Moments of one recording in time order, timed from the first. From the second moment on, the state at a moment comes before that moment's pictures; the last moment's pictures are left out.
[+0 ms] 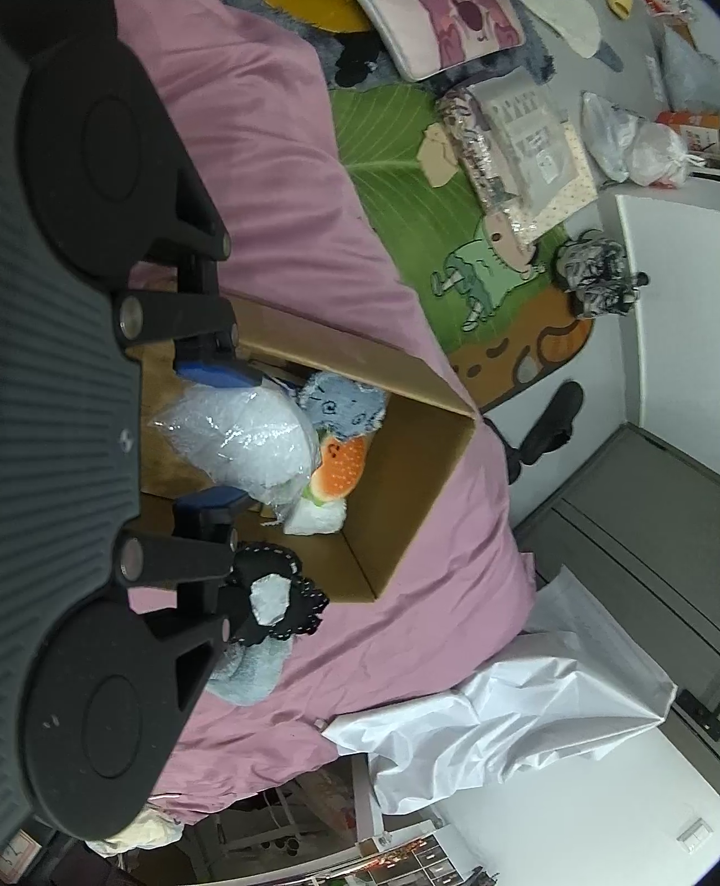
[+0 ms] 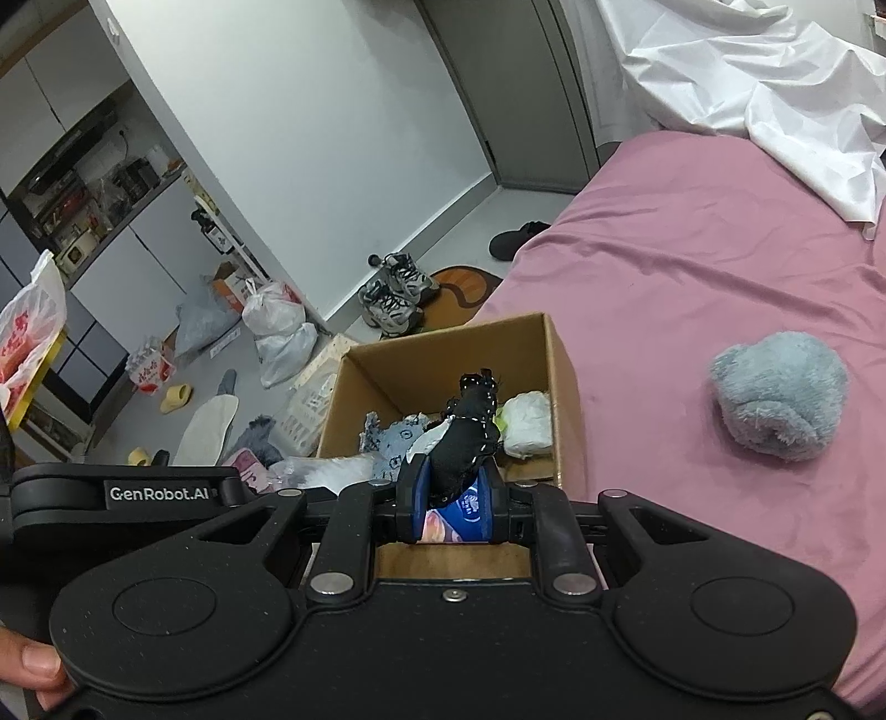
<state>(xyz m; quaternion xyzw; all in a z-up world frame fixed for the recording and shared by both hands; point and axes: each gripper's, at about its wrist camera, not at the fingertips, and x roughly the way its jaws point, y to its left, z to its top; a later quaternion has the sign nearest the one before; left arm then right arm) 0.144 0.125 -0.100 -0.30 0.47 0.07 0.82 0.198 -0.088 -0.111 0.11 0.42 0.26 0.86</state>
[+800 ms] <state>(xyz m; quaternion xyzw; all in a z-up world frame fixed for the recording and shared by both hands) 0.134 0.132 -0.083 -0.29 0.46 0.11 0.83 0.185 -0.078 -0.112 0.11 0.45 0.29 0.84</state>
